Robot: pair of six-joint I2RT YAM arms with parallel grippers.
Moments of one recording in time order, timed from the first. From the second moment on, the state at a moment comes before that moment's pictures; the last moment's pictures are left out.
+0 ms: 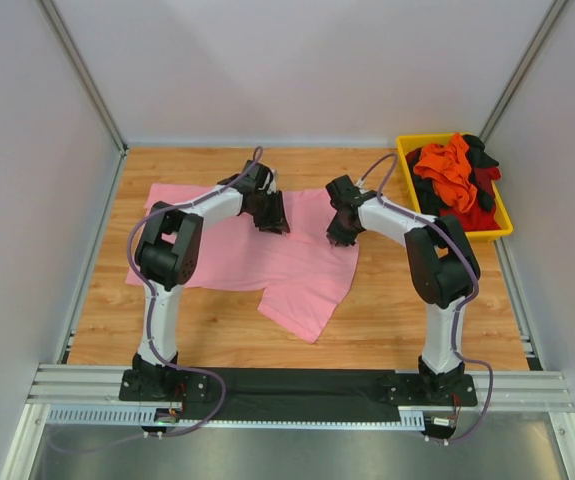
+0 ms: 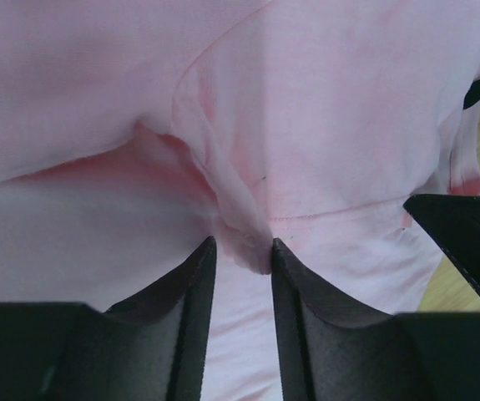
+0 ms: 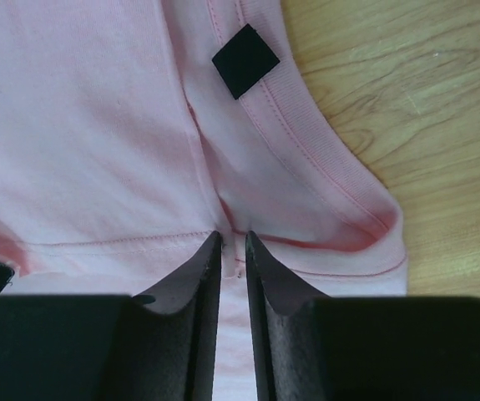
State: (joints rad) left arm -0.43 2.16 1.58 -0.43 0.35 -0.51; right arm 0.46 2.00 1.39 -0.57 0.15 0.94
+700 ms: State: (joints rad) left arm -0.44 2.16 1.64 -0.55 0.22 -0.50; right arm 0.46 1.99 1.39 -0.56 0.19 0.92
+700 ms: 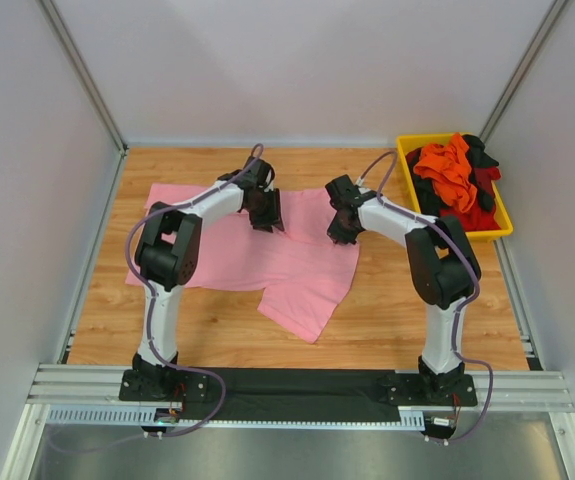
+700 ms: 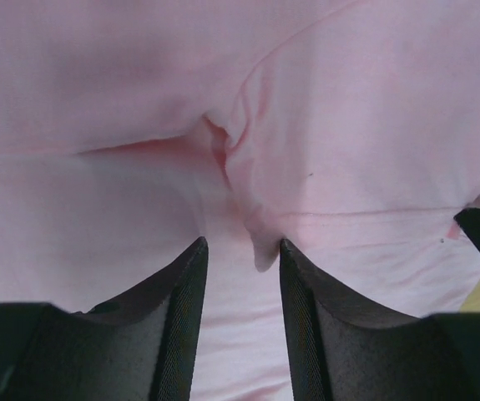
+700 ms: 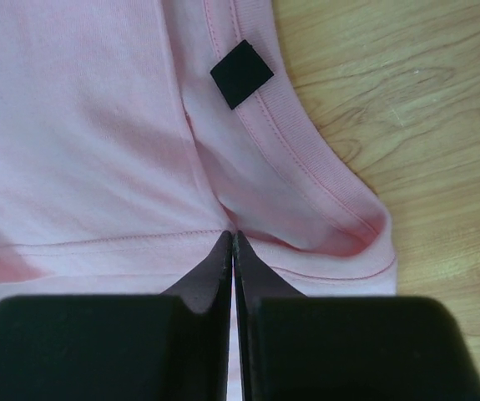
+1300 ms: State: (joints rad) left arm -0.48 2.16 1.70 -0.60 0.16 -0.50; right arm 0.46 1.95 1.39 -0.56 0.19 0.89
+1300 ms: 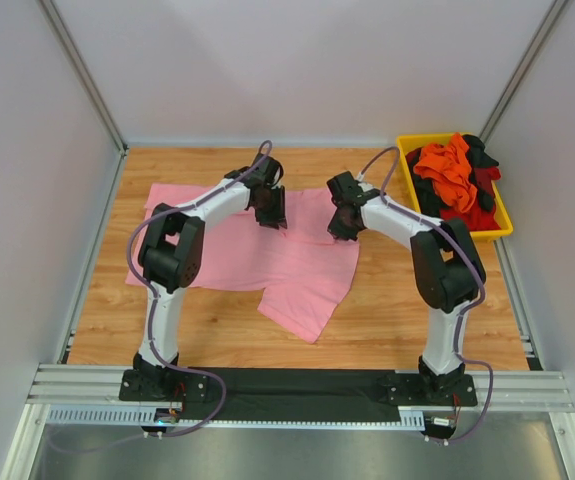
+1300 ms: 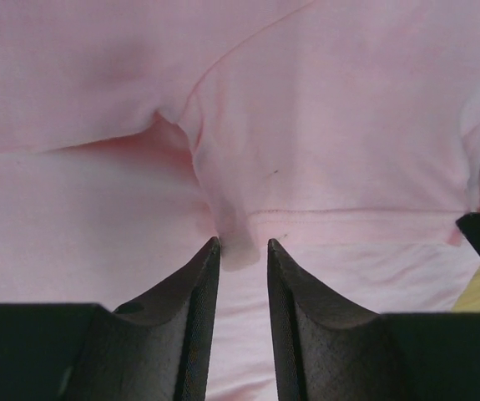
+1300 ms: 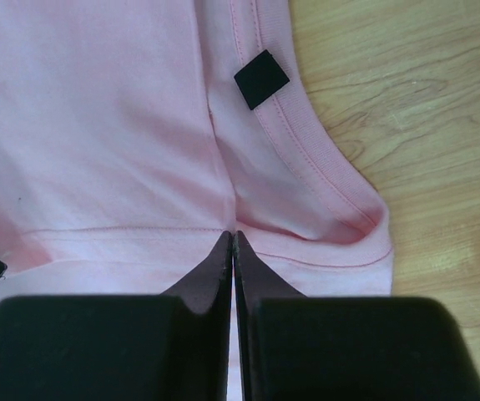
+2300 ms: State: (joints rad) left arm -0.48 2.18 1.73 -0.62 0.14 -0.52; right arm 0.45 1.94 1.42 -0.59 0.22 0.85
